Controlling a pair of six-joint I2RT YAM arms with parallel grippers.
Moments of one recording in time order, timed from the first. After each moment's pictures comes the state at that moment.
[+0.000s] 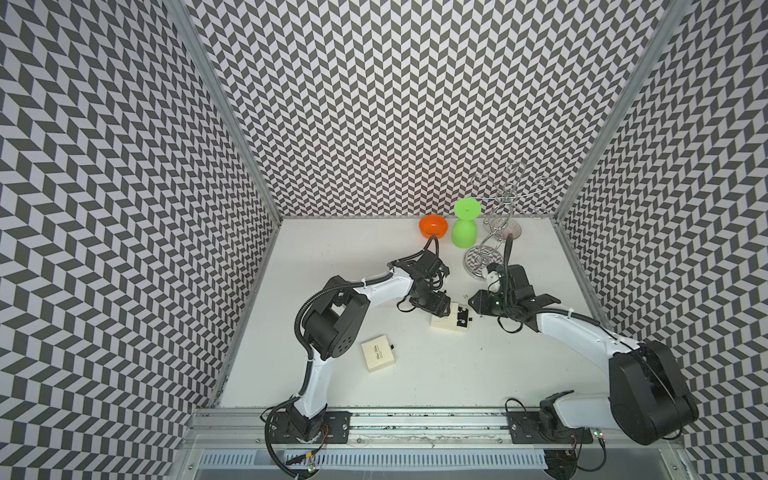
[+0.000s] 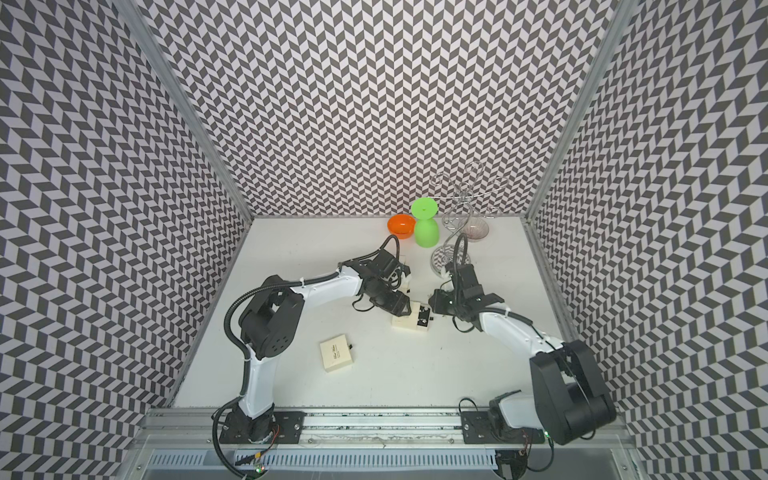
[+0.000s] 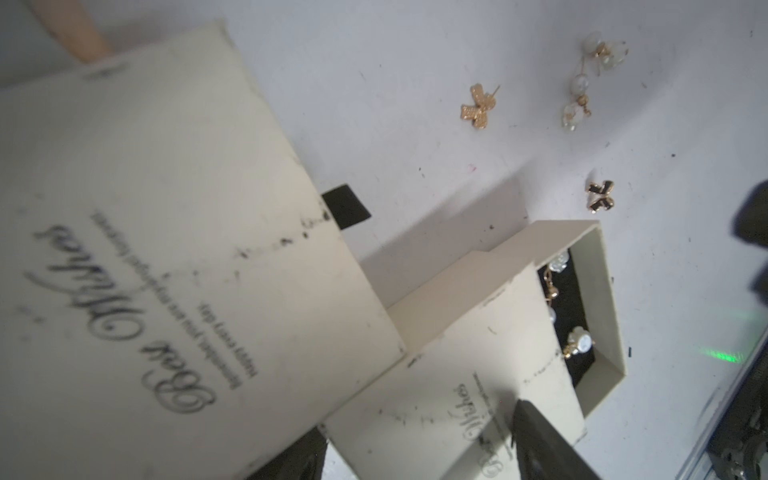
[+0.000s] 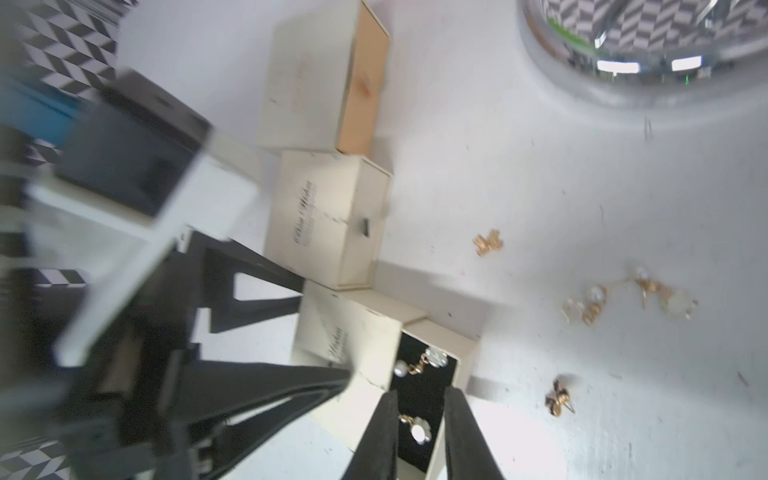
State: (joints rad) left arm -0.73 2.08 1.50 -0.60 0.34 -0.17; right arm 0.34 1.36 0.77 -0.26 -0.28 0.45
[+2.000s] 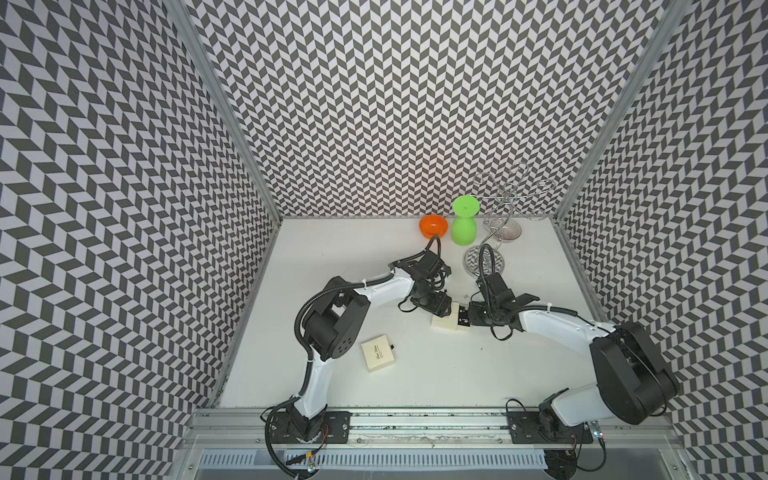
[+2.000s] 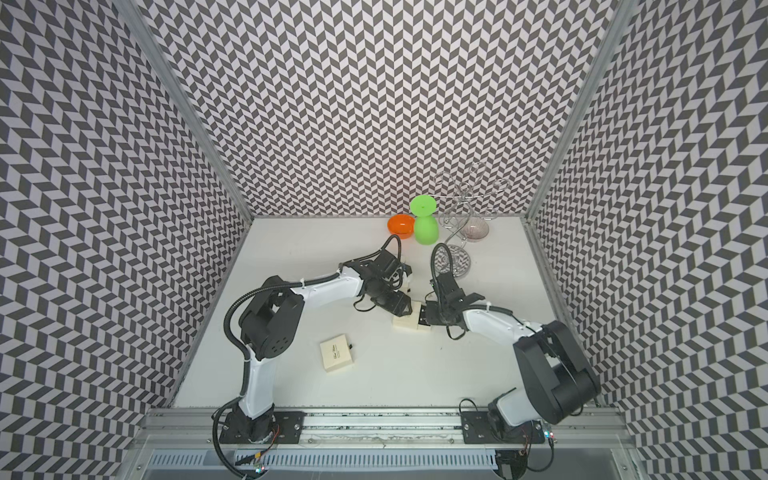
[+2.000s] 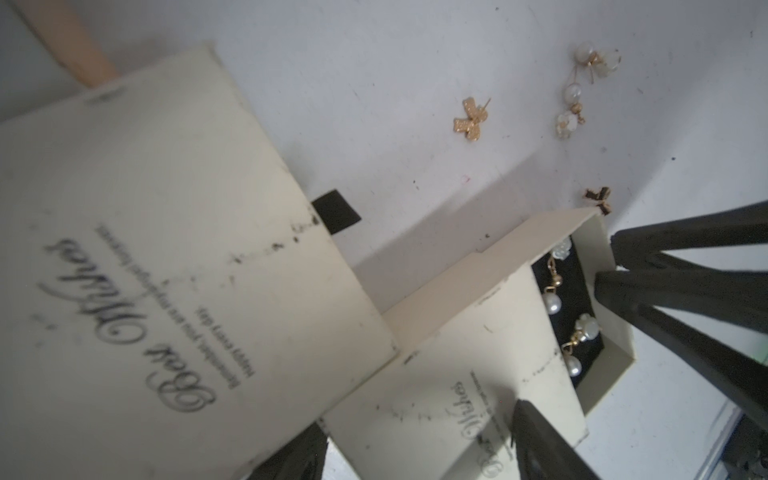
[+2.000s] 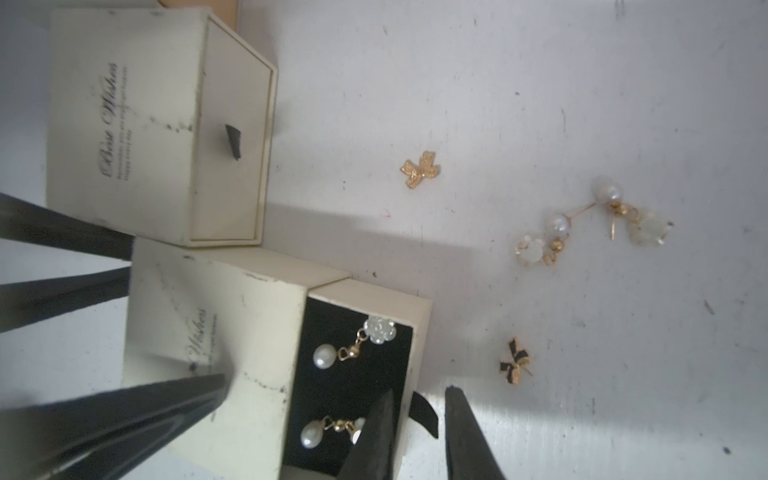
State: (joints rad) left arm -0.74 2.08 1.50 -0.59 0.32 -0.16; right arm 0.46 1.48 0.76 -0.38 -0.01 0.47
